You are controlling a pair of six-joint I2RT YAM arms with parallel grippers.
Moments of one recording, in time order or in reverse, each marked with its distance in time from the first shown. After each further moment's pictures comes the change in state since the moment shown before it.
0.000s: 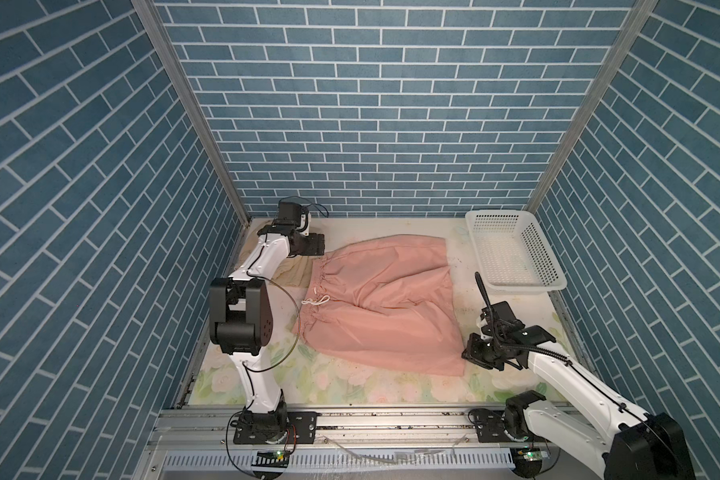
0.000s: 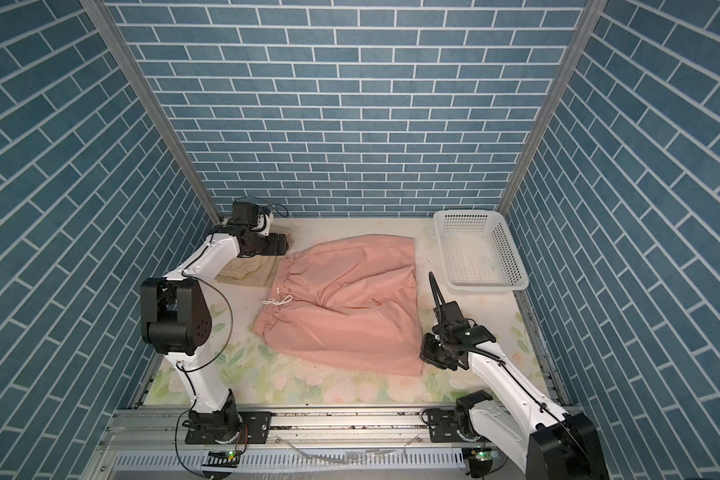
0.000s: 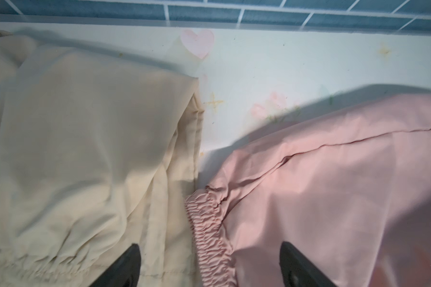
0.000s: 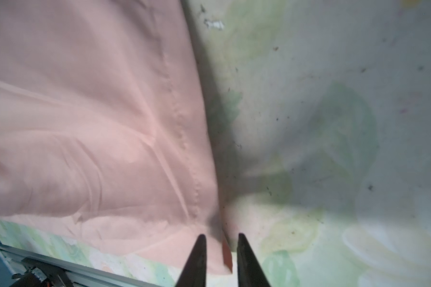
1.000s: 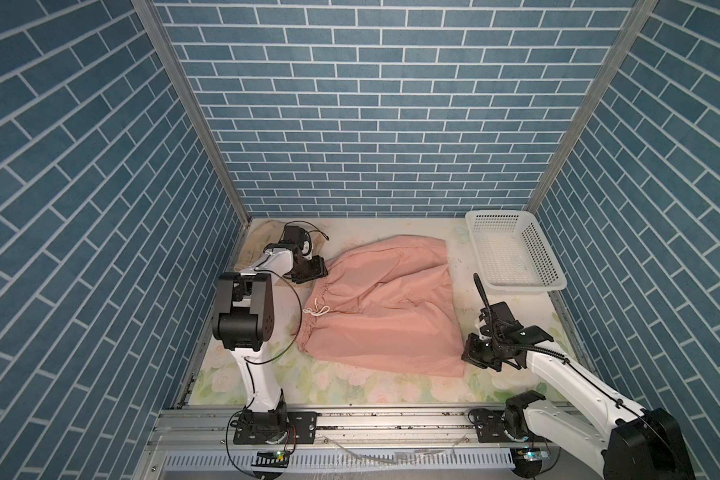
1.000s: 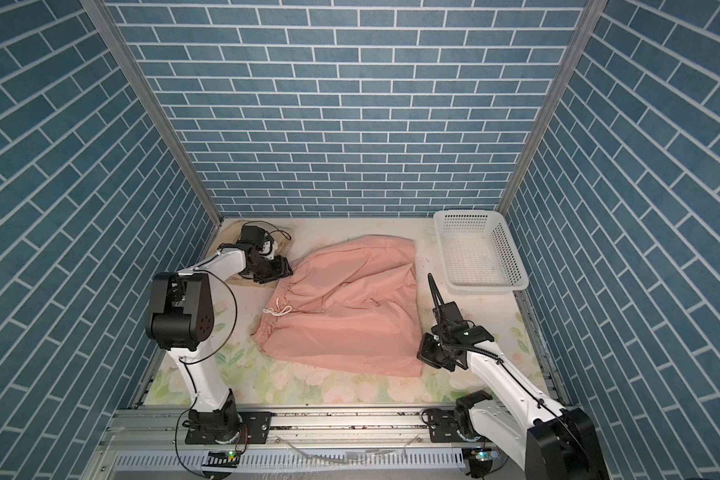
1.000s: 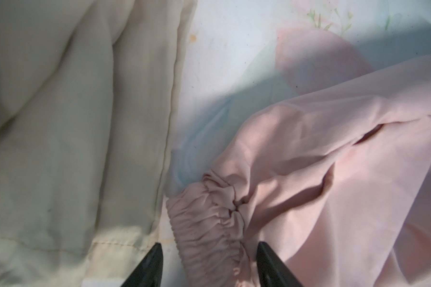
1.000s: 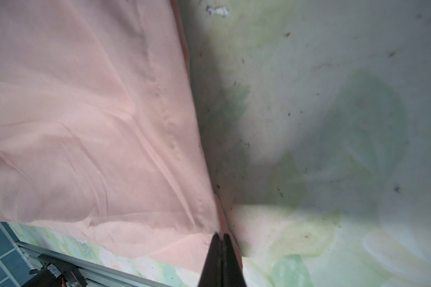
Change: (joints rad) left arm 0.008 0.043 -0.225 0.076 0.193 -0.190; right arm 0.003 0.040 -0.047 0.066 -0.047 0.030
